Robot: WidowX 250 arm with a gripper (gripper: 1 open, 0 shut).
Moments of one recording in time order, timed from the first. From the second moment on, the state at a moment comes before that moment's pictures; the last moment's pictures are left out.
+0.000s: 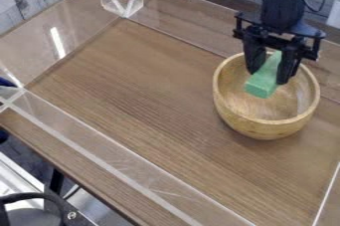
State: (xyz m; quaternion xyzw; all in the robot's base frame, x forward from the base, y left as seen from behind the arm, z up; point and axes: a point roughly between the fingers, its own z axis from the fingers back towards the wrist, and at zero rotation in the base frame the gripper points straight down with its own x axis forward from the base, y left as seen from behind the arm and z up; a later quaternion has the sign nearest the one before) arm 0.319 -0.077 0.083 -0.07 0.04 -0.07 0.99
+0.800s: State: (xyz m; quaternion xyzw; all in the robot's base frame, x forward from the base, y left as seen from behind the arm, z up) arm 0.315 -0.082 0.077 -0.07 0.04 -0.08 0.99
